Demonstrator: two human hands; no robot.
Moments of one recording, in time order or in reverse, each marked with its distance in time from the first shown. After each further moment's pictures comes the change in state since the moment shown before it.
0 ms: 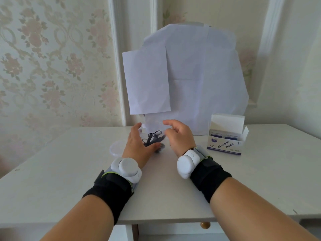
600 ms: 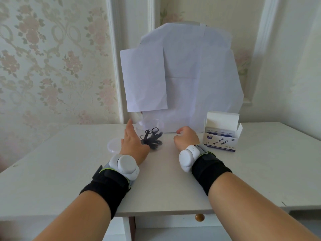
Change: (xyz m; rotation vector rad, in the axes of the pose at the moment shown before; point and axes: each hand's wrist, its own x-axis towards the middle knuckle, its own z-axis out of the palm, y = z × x) left_hand -0.003 0.001 -0.001 0.120 -0.011 -0.056; right_hand 0.015 0.030 -0.014 -0.464 -0.003 0.321
